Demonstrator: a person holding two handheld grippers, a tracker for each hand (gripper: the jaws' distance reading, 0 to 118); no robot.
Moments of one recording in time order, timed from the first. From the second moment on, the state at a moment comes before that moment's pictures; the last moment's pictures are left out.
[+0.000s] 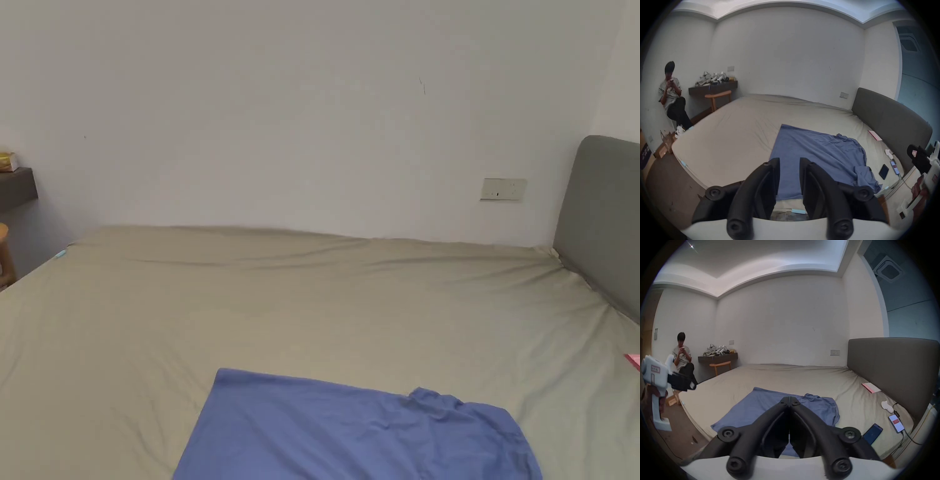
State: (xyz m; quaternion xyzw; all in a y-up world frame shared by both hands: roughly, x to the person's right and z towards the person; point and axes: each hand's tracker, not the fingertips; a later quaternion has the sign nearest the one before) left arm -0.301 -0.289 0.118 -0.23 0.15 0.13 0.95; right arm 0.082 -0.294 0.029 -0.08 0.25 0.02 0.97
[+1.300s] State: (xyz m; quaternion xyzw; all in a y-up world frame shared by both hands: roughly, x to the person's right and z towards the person) left arm -0.391 -0.466 -0.010 -0.49 0.13 0.20 0.84; right arm 0.113 -0.297 -0.005 -0.17 0.19 0.05 0.96
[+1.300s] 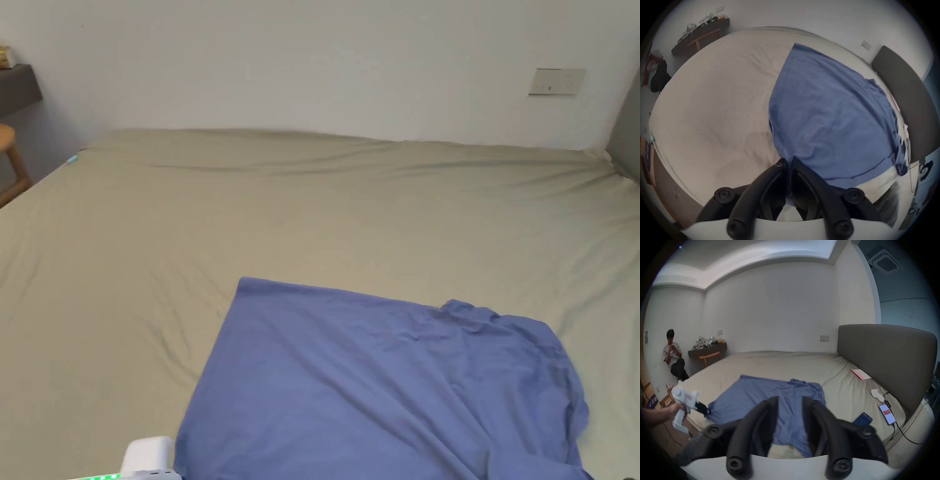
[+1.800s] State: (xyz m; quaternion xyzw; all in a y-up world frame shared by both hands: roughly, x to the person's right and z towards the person) left arm -0.390 -0.434 -0.022 -0.45 0.13 0.23 0.86; right arm 0.184 -0.479 -0.096 -0.45 0.17 0.04 0.88
